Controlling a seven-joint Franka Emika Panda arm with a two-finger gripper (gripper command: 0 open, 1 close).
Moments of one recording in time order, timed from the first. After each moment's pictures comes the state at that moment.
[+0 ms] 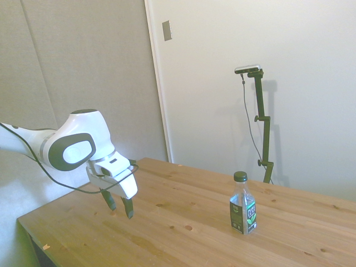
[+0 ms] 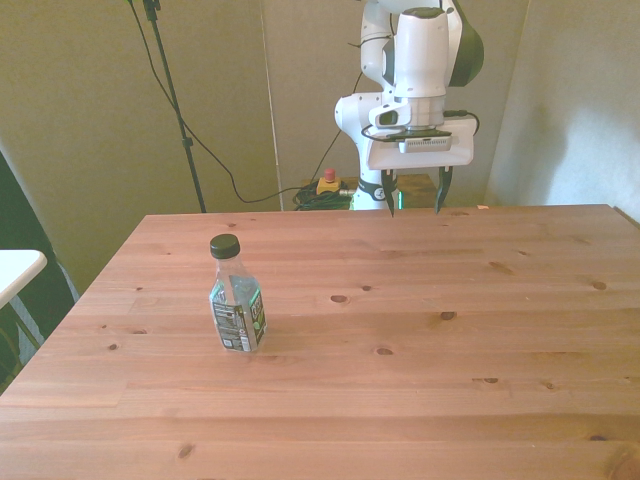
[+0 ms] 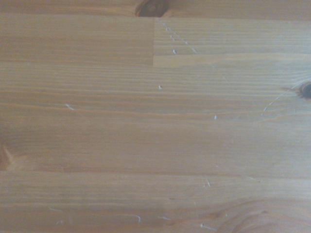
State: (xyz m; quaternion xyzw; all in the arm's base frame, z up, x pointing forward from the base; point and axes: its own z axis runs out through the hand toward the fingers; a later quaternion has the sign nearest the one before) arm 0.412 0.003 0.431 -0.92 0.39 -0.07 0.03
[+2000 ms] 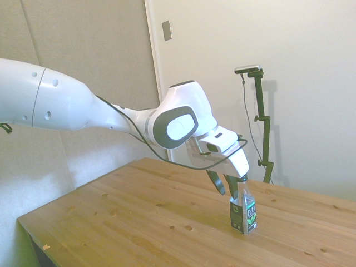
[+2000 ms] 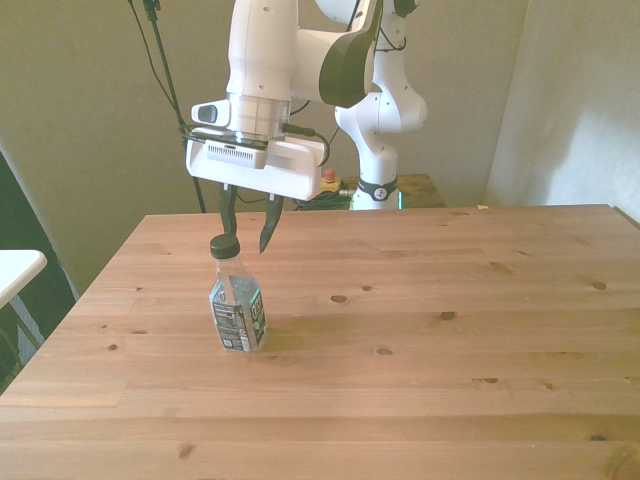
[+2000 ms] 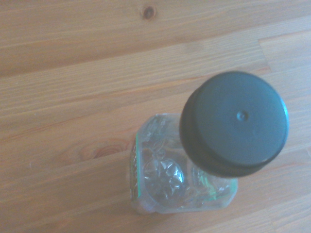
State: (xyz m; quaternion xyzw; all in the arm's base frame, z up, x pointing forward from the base) arm 0.559 -0.269 0.488 -0.84 0.52 -0.16 -0.03
